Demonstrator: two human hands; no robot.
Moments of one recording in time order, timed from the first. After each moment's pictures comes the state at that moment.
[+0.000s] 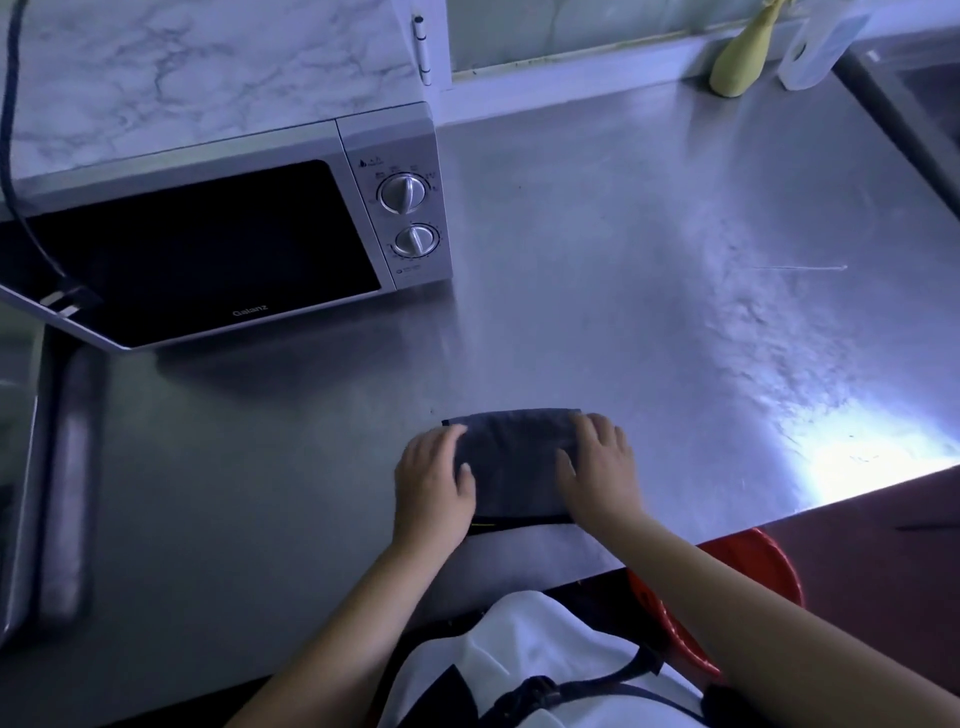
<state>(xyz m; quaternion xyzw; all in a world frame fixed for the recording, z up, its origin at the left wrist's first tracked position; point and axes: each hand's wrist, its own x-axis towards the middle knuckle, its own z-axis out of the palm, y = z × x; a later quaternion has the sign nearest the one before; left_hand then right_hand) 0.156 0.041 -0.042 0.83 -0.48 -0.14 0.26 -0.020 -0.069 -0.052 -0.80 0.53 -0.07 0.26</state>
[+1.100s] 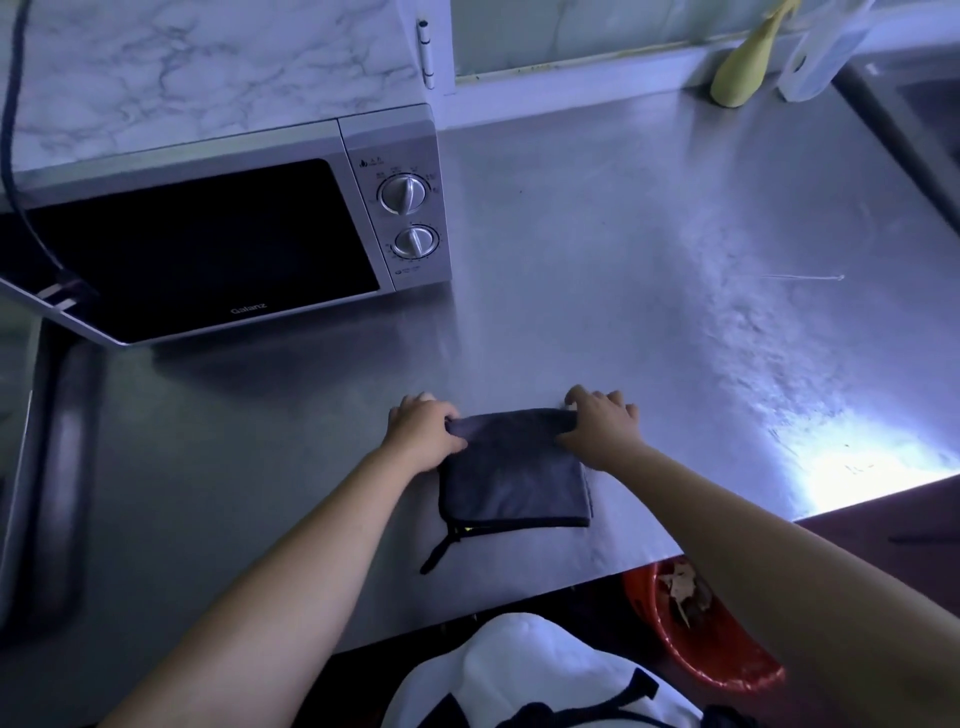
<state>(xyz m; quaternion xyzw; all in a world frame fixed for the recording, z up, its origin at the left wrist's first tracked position) 0.219 -0.032 -0.066 0.82 -0.48 -0.31 0.05 -0.001 -0.146 -0.040 -0.80 0.52 0.18 0.24</state>
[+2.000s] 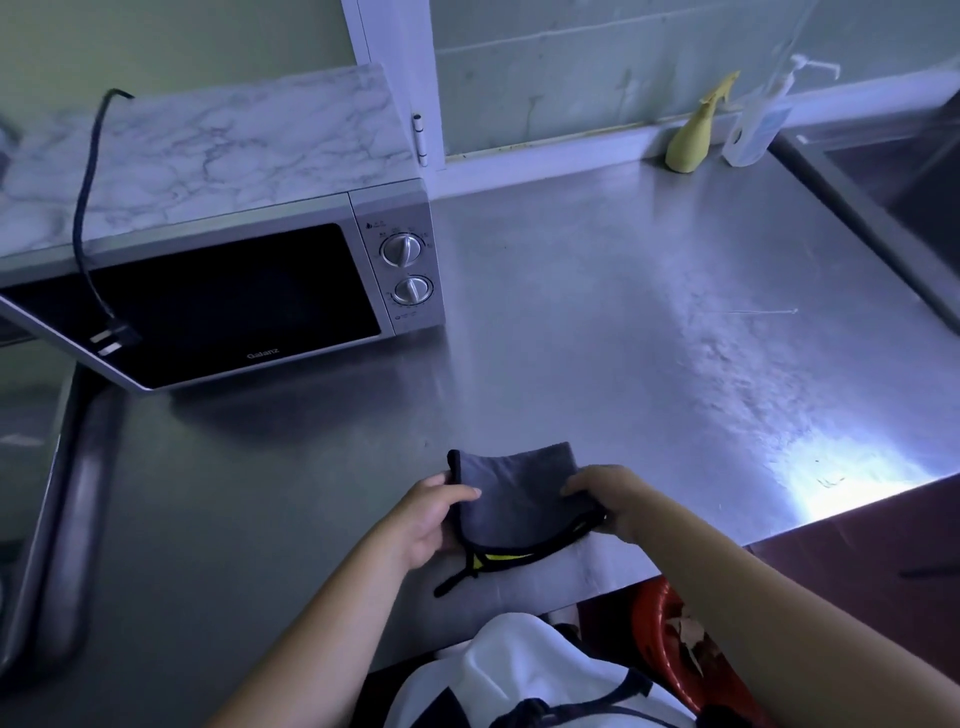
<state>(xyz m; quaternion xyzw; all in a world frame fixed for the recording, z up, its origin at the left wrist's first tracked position) 0.166 0.028 -0.031 0.62 -0.05 -0.66 0.42 -0.041 -0.098 -0.007 -0.36 0.66 -0.01 0.66</state>
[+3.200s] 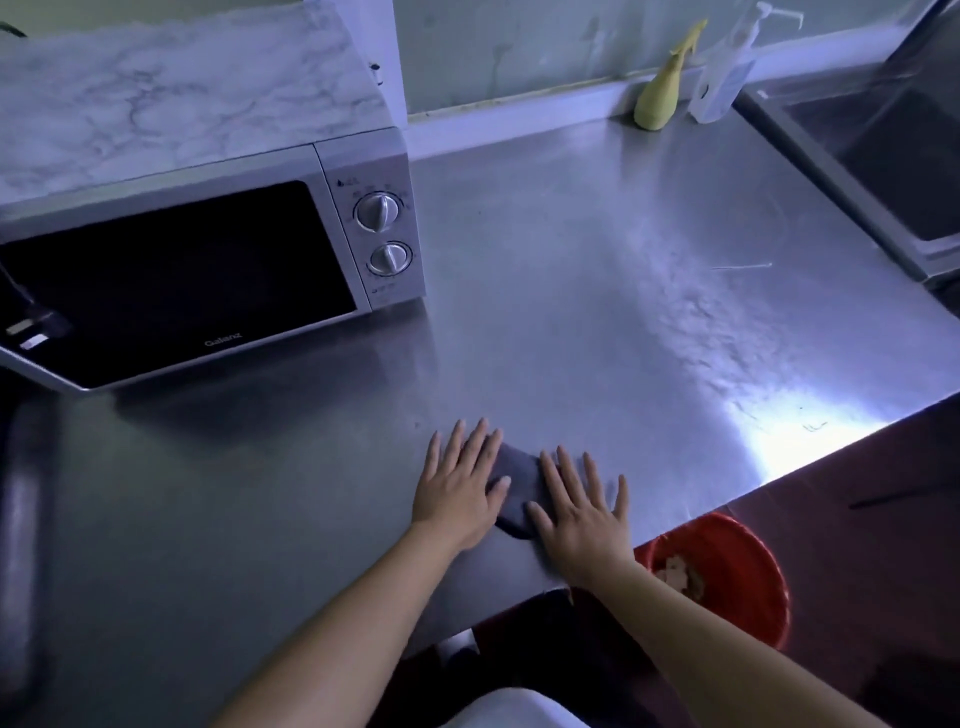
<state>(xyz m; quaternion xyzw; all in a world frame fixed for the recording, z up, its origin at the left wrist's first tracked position) 0.151 0.026 -0.084 0.72 -0.68 -0.14 -0.03 -0.035 -0.002 -0.072 -0.82 0.52 0.15 0.17</state>
